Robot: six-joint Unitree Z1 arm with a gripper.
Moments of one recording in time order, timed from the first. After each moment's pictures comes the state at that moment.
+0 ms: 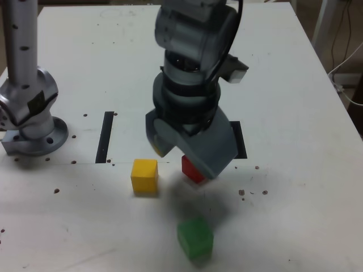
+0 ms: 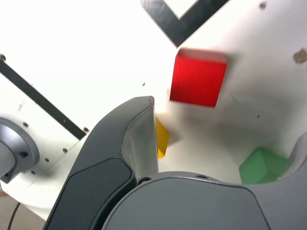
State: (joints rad) arm -0.46 1.96 -1.48 1.28 0.15 0.21
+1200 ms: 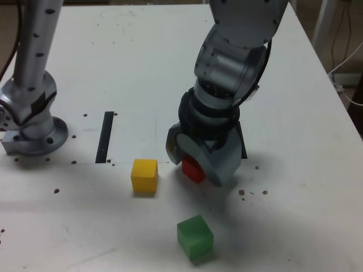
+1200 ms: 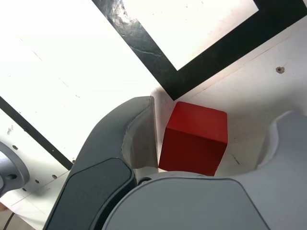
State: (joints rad) arm -0.38 2.11 -1.48 1.21 0.15 0.24
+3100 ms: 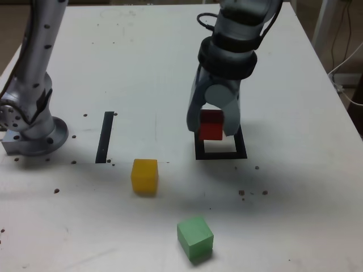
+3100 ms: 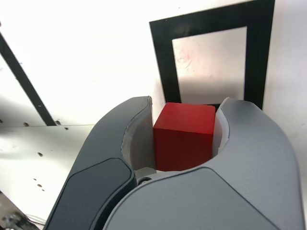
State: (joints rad) arm -0.10 2.10 -1.69 1.39 0.00 0.01
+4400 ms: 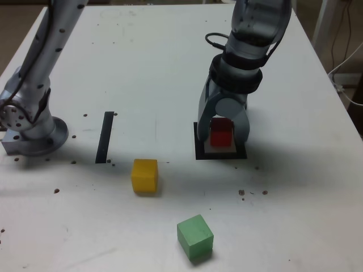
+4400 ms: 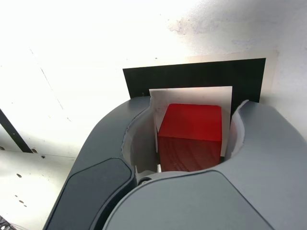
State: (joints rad) arm -0.03 2.20 -1.65 1.28 0.01 0.06
